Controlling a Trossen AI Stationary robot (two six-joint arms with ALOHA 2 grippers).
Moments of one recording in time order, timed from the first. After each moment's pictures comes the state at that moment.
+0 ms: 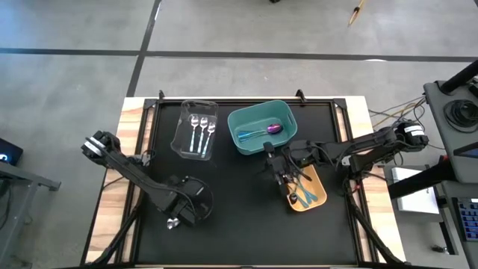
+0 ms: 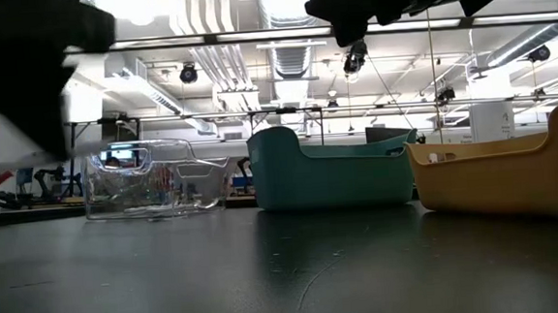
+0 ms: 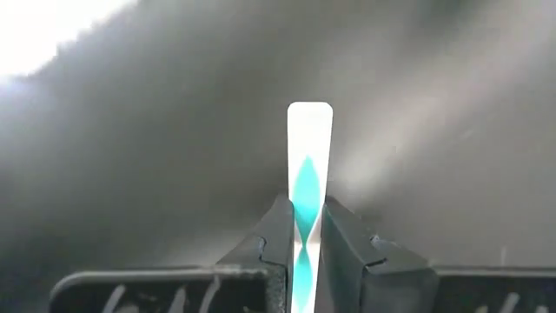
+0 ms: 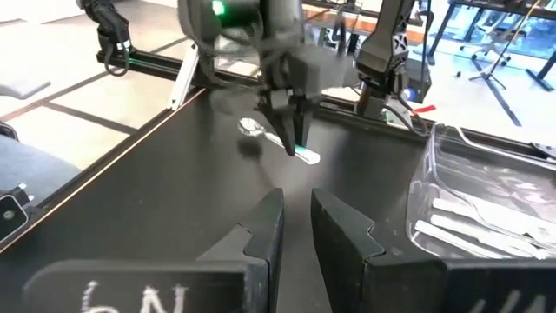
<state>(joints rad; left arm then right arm) -0.62 1.62 1.06 -0.99 -0.38 -1.50 0.09 1.36 0.77 0.34 -0.21 -0.17</state>
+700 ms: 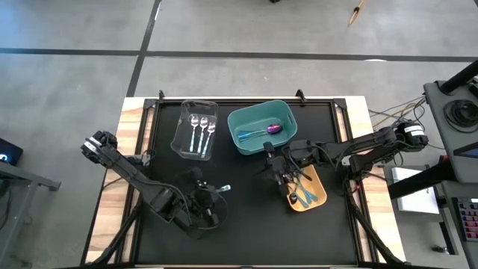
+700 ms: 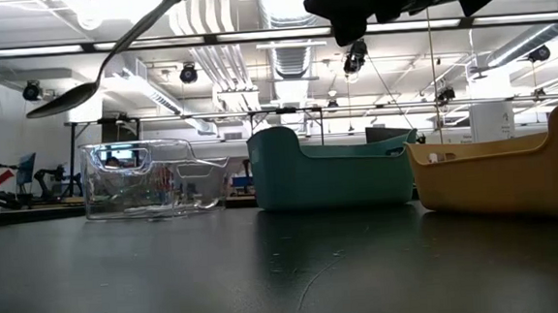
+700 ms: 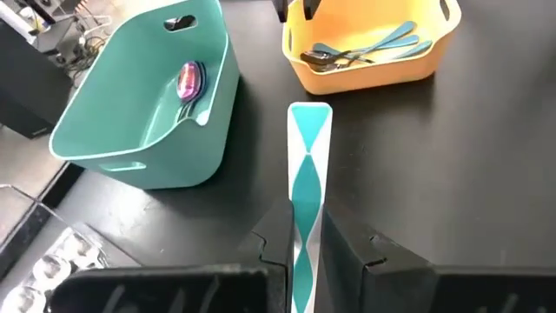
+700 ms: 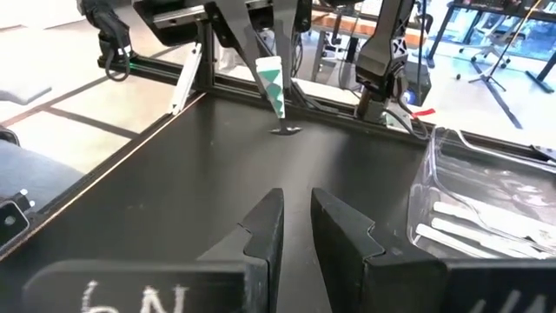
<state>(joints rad) -0.64 1.62 1.36 -0.84 -0.85 -0.69 0.09 1.36 0.77 0.35 -0.21 -0.17</state>
